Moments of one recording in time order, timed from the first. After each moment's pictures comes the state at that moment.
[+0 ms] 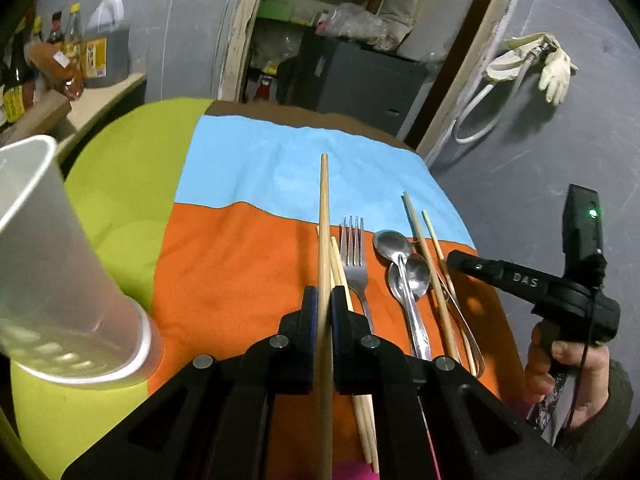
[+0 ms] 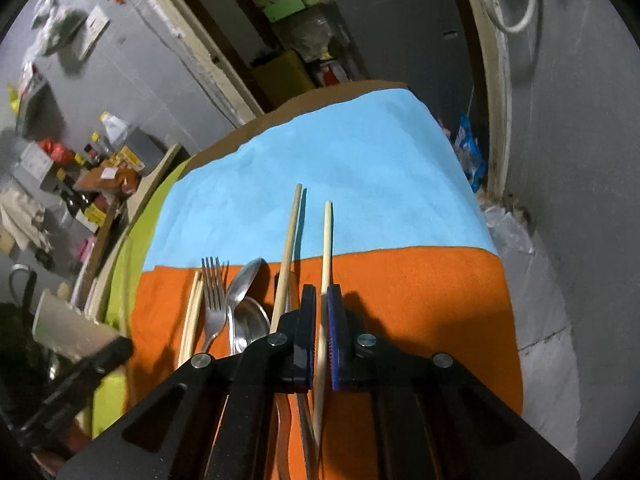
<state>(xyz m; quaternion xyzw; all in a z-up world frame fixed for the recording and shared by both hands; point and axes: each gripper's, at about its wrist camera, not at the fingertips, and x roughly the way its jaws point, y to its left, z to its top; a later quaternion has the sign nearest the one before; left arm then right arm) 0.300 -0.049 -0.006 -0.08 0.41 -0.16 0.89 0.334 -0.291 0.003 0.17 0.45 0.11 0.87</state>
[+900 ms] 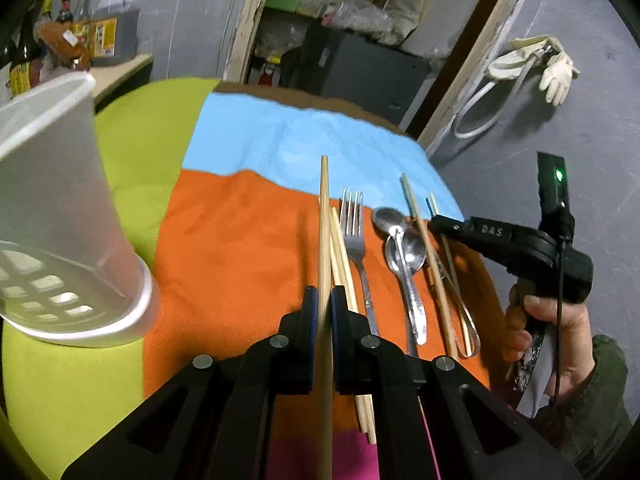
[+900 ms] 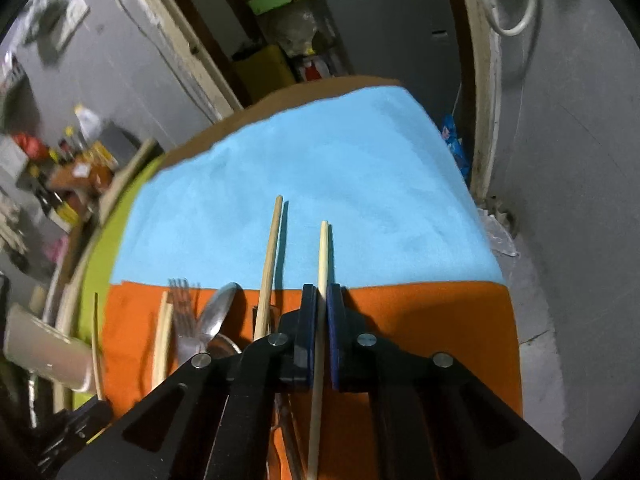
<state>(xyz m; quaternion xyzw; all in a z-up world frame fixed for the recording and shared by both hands) 0.280 -0.042 -0.010 -0.10 0.42 -0.16 0.89 0.360 -0.285 -0.007 0.15 0.46 0.08 0.87</state>
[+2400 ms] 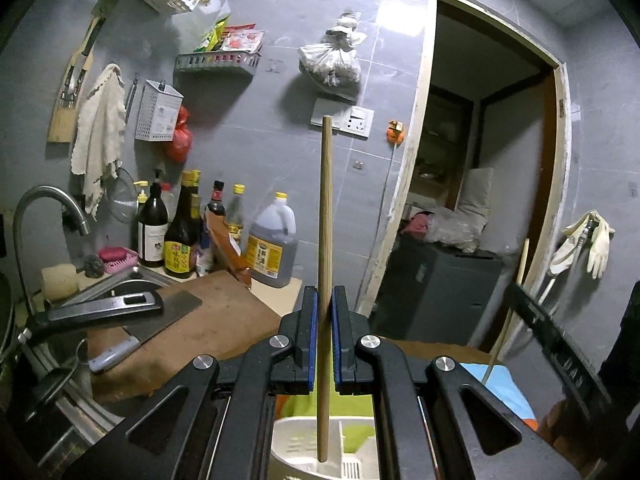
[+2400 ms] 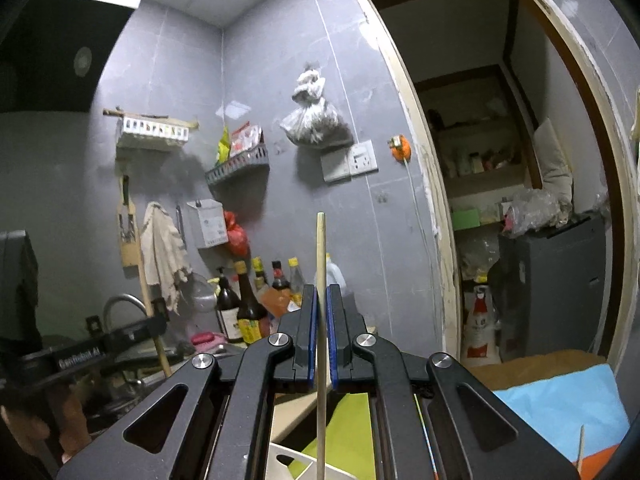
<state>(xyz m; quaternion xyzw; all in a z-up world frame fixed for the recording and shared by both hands) 0.223 0.186 0.153 -0.11 0.10 0.02 0.99 0.256 -0.029 0.176 0.08 0.04 0.30 0.95</state>
